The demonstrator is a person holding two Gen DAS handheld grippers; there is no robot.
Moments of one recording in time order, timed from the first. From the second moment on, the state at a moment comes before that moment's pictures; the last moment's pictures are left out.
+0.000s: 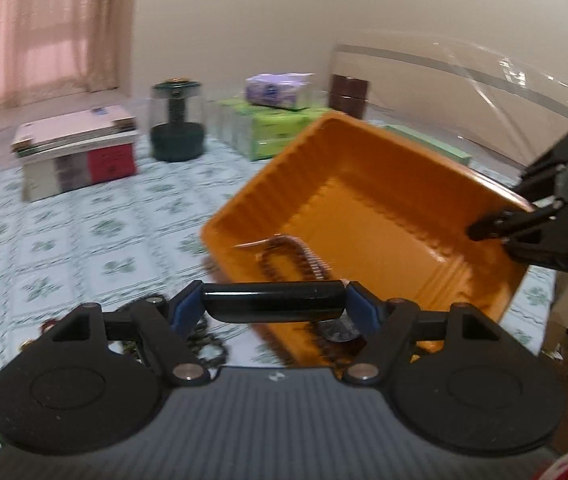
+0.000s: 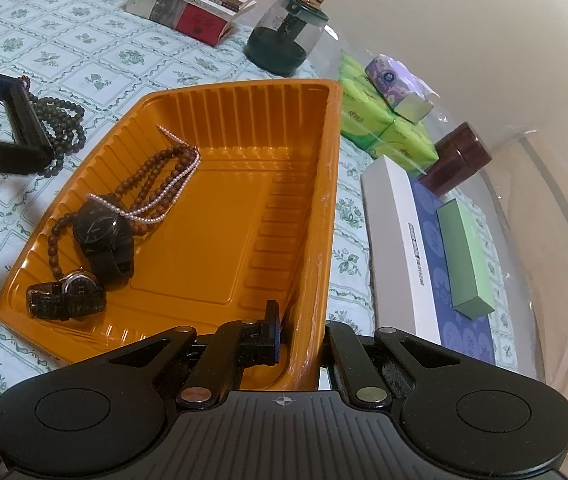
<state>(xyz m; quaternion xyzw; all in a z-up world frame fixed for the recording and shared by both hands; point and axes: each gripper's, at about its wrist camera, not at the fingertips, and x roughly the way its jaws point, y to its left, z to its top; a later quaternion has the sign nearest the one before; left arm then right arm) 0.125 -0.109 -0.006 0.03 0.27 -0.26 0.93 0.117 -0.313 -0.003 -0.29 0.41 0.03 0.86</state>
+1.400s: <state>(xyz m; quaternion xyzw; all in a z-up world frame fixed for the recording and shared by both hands) 0.147 -0.151 -0.013 0.09 0.26 -0.37 0.89 0.115 -0.316 -0.003 -0.28 0.41 0.03 0.87</state>
